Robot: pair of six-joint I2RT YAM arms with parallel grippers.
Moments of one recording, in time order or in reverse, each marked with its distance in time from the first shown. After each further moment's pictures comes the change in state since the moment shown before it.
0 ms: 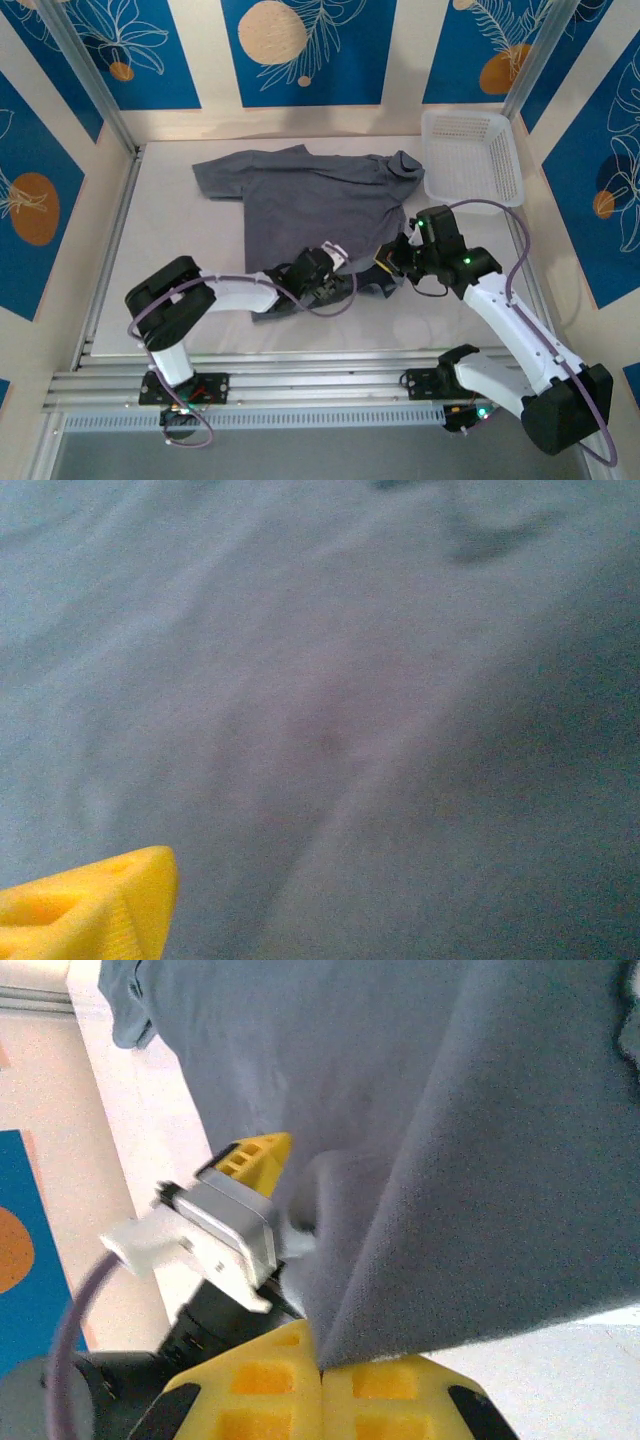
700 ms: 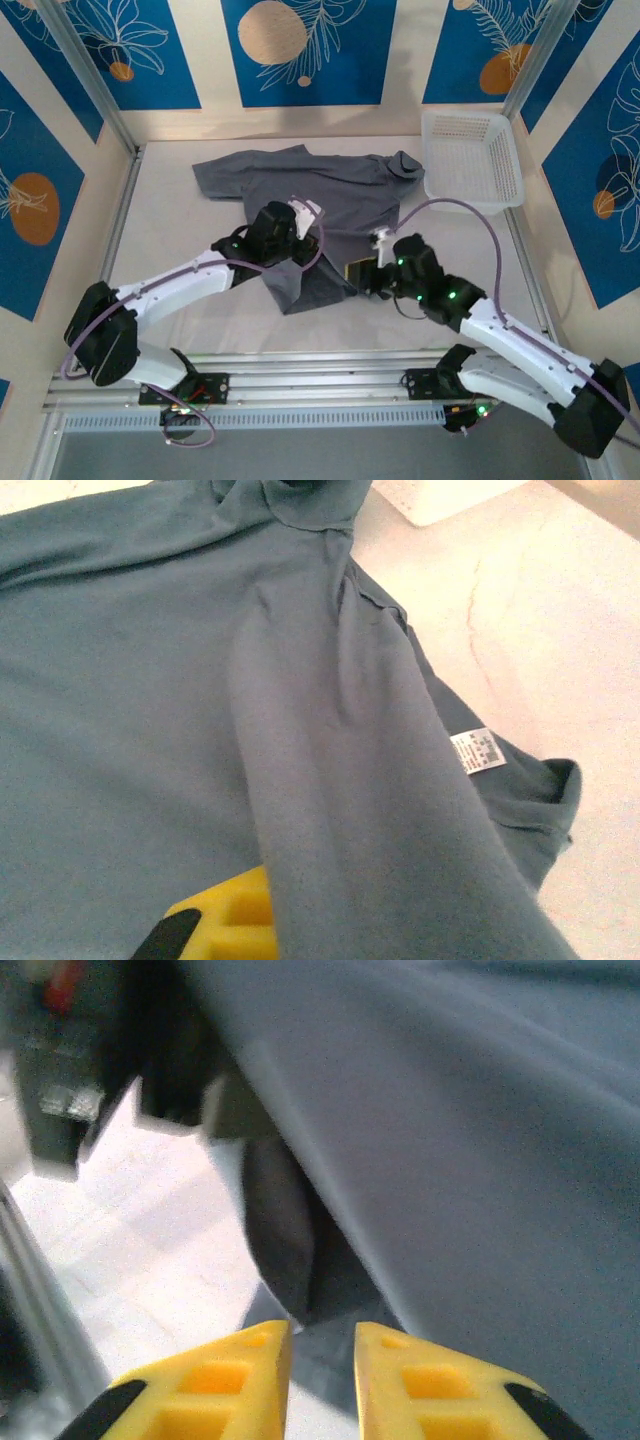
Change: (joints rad) left arm 0.166 -0.320 0.185 -0.351 0.404 -0.131; right arm 0.481 -0.045 -0.335 0.723 0.363 -0.777
